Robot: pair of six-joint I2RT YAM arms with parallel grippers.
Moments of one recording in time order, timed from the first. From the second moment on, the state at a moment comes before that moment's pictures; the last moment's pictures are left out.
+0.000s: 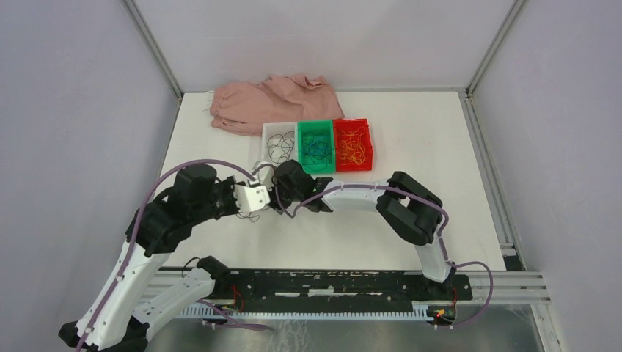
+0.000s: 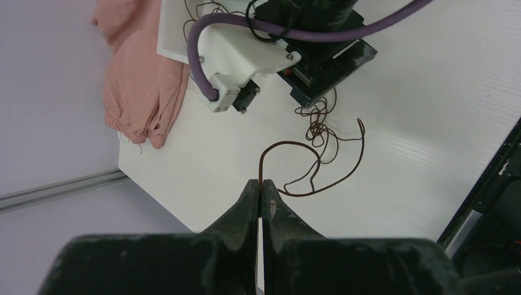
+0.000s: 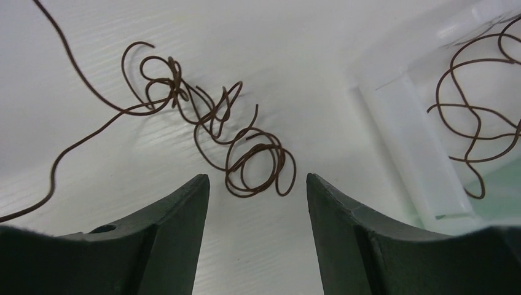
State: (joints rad) left arm -0.56 0.74 1.13 -1.09 0.04 0.88; right arm 1.04 2.02 1.31 0.11 -0.06 -0.14
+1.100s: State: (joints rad) left arm -0.56 0.65 0.93 -1.09 0.03 0.93; right arm 0.91 2.02 1.48 -0.16 -0.31 -0.13
